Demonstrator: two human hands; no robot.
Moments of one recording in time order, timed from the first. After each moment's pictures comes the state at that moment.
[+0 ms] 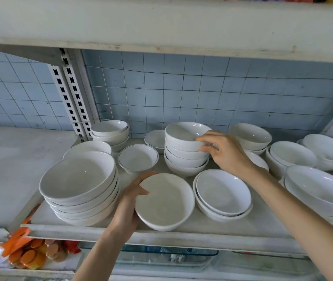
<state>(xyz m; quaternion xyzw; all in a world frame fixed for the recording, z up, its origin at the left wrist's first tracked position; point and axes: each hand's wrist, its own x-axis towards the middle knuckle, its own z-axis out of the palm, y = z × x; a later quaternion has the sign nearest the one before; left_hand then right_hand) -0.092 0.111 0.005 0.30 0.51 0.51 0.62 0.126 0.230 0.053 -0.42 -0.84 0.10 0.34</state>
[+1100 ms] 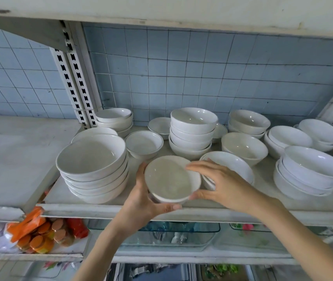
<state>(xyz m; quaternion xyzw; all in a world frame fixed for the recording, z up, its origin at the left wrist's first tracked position) -0.104 0.075 -0.021 0.59 0.46 0.46 0.47 0.108 0.120 0.030 -0.42 -0.87 0.19 0.16</state>
